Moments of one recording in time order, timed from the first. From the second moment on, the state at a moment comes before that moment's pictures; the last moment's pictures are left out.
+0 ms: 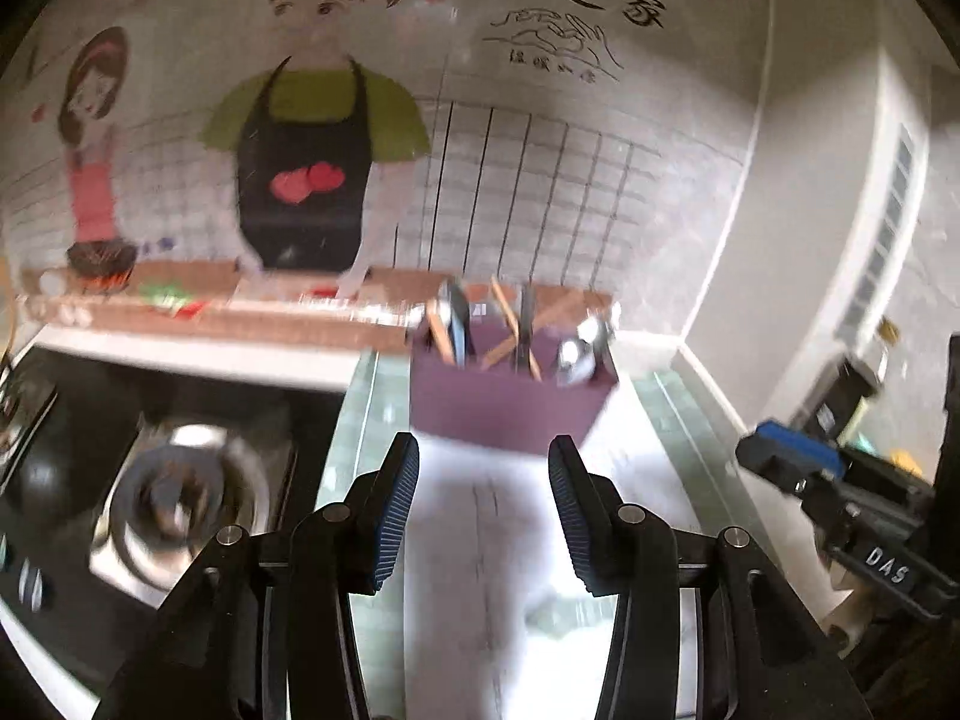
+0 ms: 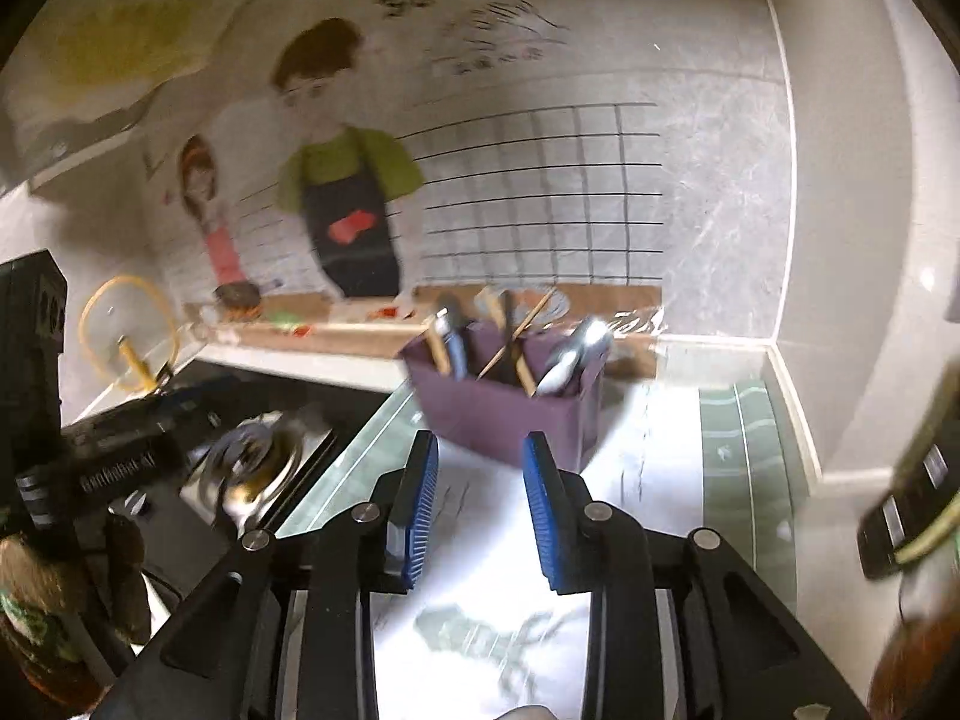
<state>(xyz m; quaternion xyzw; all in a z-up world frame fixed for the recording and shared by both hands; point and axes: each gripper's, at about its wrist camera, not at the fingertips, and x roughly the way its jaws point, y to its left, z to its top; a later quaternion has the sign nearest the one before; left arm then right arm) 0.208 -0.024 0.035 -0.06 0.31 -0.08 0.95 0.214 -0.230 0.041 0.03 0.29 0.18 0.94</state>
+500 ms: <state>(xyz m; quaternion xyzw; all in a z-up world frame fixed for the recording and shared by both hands) 0.103 -0.034 0.027 -0.03 0.30 -0.02 0.95 0.116 -0.207 0.021 0.00 0.31 0.18 0.93</state>
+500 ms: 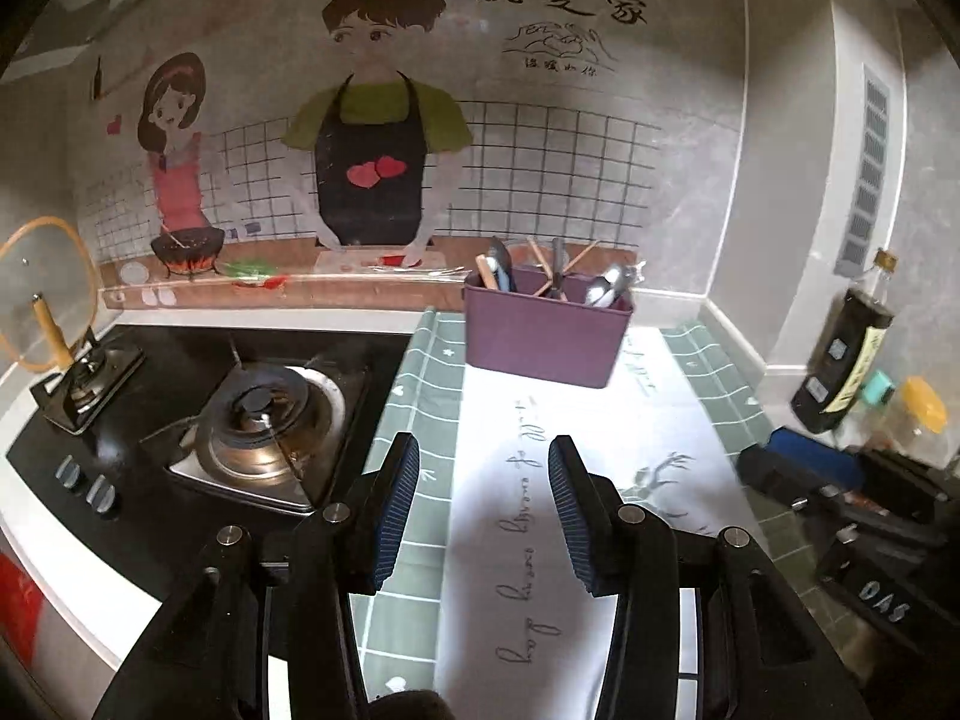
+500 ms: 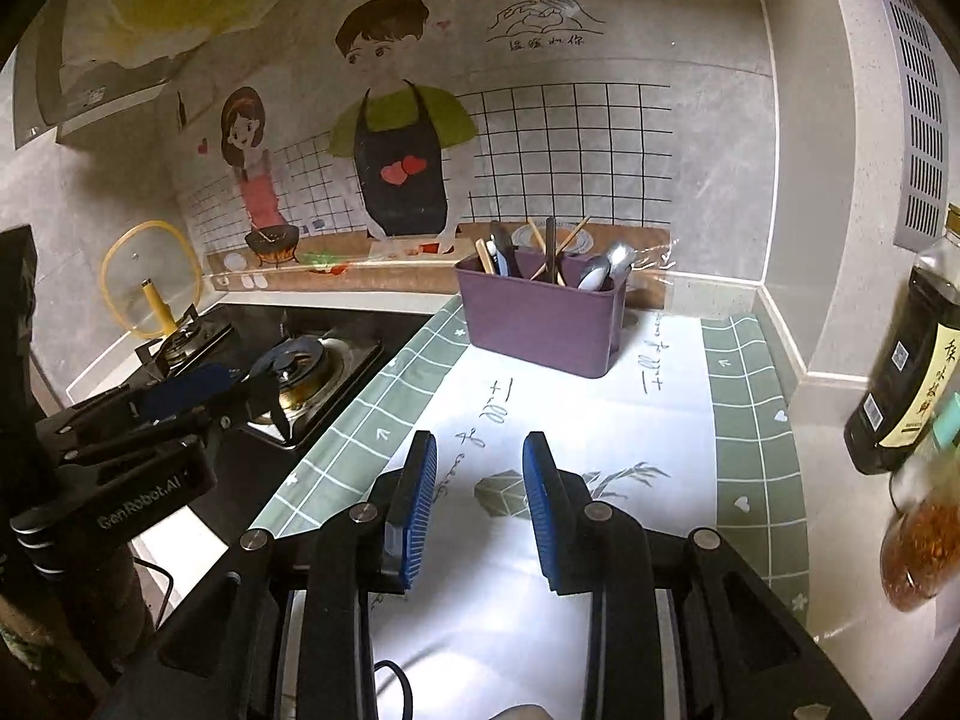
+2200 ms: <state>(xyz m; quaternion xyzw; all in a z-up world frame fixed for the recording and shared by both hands) 0.101 -0.039 0.019 -0.03 0.33 -0.04 0.94 0.104 -0.201 0.019 0.00 0.31 0.17 0.93</state>
